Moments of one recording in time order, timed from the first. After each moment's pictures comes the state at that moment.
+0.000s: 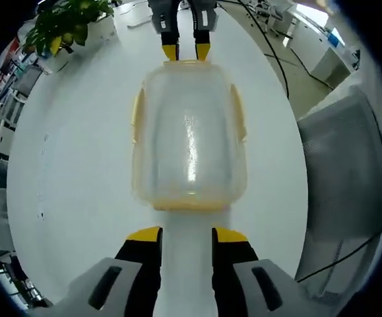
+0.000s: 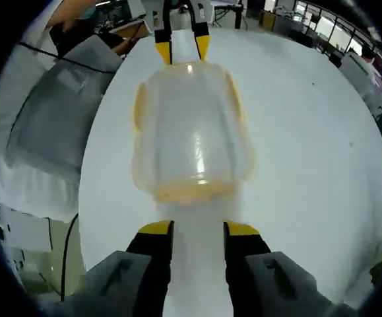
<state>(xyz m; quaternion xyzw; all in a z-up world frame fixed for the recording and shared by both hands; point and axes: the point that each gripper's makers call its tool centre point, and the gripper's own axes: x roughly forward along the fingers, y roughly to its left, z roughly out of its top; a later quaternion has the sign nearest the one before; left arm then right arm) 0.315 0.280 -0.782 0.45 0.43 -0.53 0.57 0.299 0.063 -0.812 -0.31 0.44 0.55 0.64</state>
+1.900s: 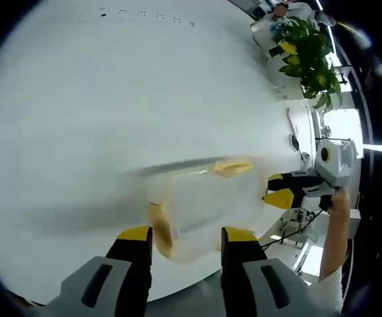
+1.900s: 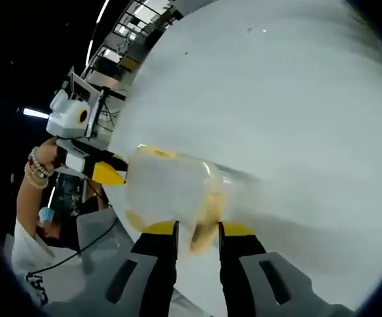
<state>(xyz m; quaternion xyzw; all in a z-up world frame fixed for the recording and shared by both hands) 0.311 0.241 -0.777 -0.12 0.70 -0.24 0.66 0.305 0.092 -0.785 0.17 0.60 0.32 0.71</state>
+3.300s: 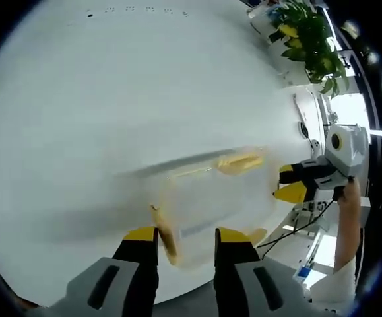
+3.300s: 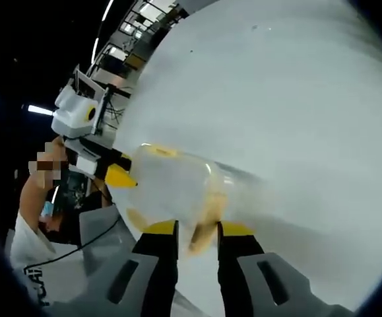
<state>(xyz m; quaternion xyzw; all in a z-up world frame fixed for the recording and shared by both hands) 0.299 0.222 -0.796 -0.06 0.71 -0.24 0.66 0.302 0.092 -0.787 0.19 0.60 0.34 0.70</state>
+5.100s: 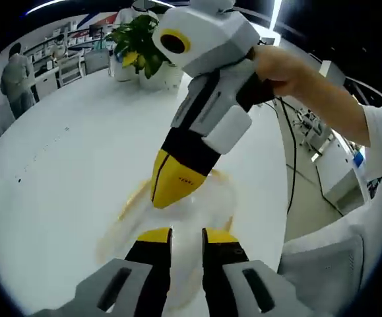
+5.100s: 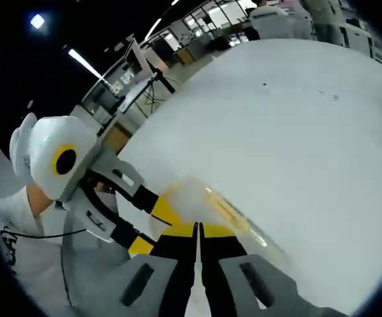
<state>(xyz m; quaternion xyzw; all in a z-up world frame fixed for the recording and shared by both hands) 0.299 0.165 -0.764 0.16 0.39 -0.52 0.74 0.338 0.182 -0.755 0.04 0.48 0.48 0.73</state>
